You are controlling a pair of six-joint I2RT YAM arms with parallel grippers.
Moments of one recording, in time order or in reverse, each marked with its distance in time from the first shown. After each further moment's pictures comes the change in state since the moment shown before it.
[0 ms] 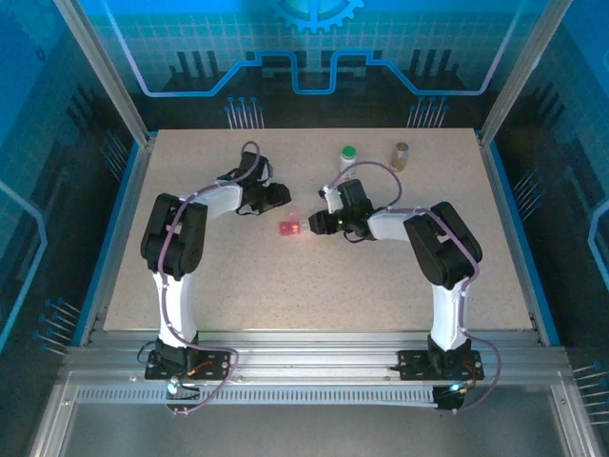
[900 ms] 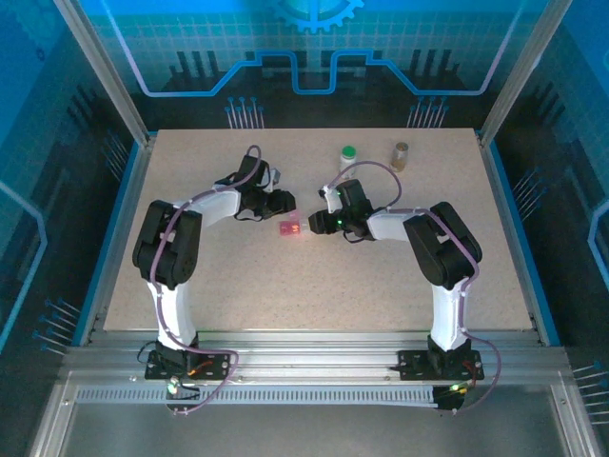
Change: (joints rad) left arm -0.027 -0.103 -0.087 -0.021 0.123 0.065; right arm 0.005 0.000 0.001 -0.002 0.030 0.014
